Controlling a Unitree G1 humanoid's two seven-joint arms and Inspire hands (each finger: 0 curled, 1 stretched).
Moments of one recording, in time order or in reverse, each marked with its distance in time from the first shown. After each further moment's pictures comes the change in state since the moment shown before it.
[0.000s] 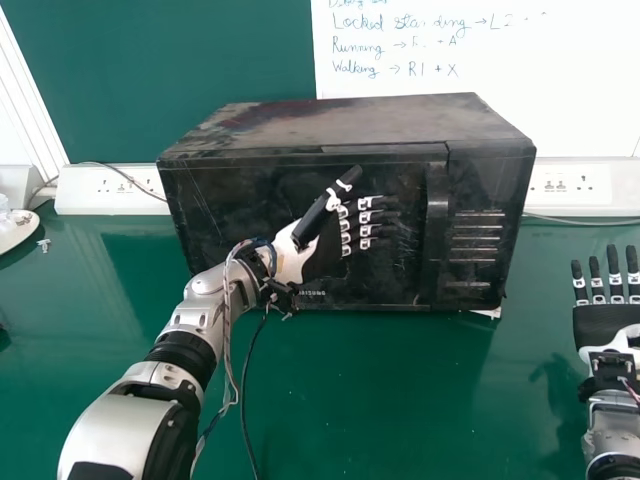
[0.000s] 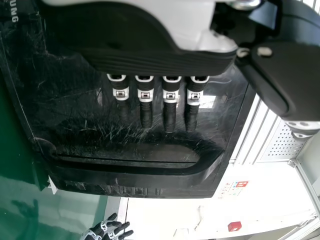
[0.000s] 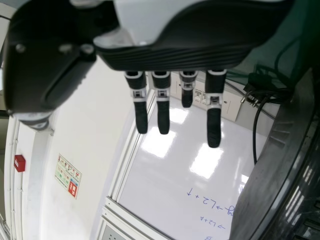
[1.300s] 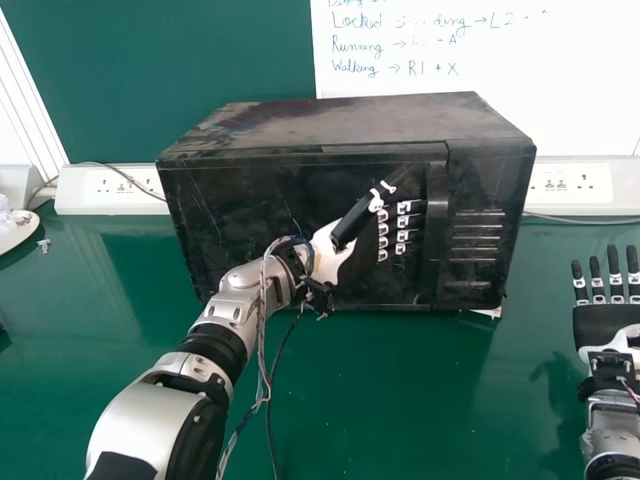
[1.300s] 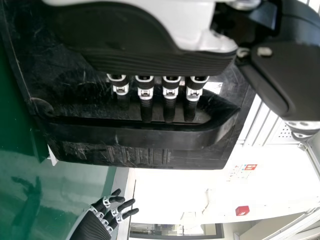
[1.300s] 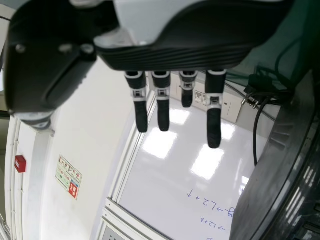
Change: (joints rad) left arm -0.070 -0.088 -0.010 0.042 0.044 0.026 0.024; right arm 0.000 0.005 0.001 -0.005 0.000 -0.010 -0.004
